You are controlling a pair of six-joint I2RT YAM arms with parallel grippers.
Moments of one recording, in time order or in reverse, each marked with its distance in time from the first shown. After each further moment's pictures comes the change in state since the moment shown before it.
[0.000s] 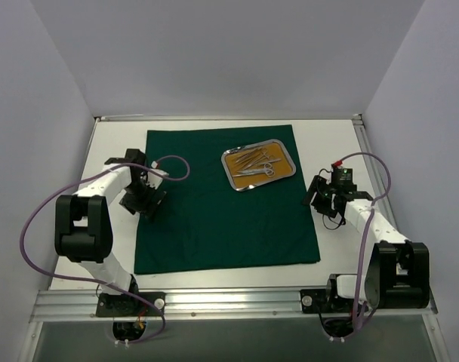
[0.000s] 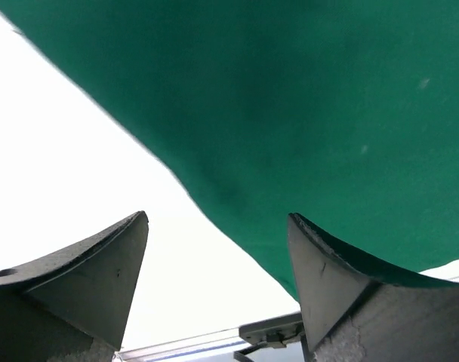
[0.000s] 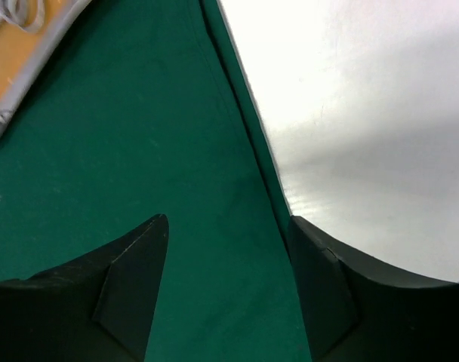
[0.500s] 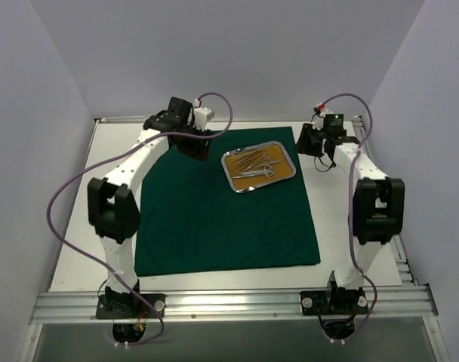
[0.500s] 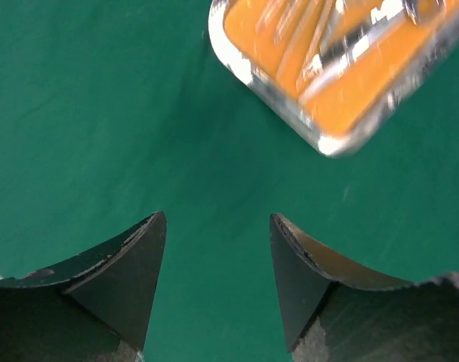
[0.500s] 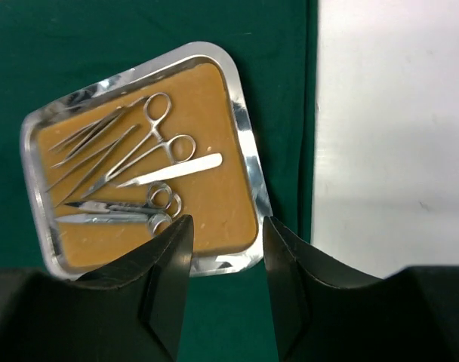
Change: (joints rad) left arm -0.300 0.252 0.733 0.080 0.143 -0.298; right arm 0.021 0.527 0.712 0.056 -0.119 -0.228
